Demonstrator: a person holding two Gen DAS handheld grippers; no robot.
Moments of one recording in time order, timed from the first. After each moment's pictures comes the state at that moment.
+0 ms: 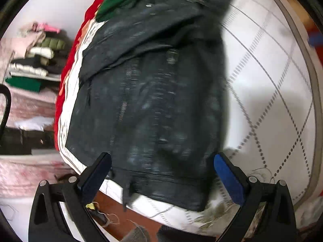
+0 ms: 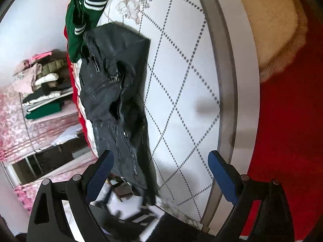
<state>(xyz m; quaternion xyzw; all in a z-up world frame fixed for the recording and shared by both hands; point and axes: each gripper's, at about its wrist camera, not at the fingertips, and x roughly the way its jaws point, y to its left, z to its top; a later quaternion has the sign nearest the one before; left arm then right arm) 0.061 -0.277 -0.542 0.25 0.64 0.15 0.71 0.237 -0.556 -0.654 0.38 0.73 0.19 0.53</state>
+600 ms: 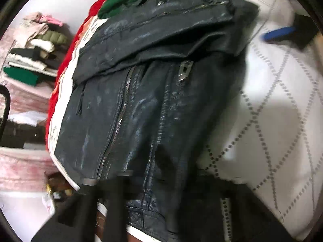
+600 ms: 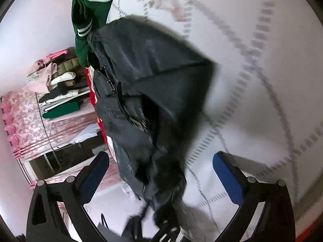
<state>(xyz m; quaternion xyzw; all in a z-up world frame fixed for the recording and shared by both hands) 0.092 -0.245 -0.548 0.20 0.62 0.15 0.74 0.322 -0.459 -0.713 0.43 0.71 0.25 0.50</state>
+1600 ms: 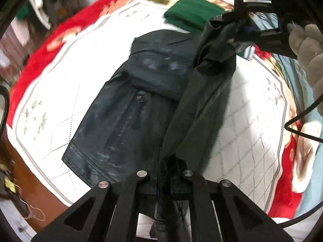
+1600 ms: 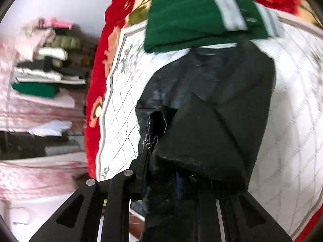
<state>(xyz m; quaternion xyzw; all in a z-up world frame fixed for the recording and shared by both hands) 0.113 0.024 -0.433 -0.13 0.61 0.07 0.78 0.393 -0.140 -0.487 0.22 0.68 0.21 0.67</state>
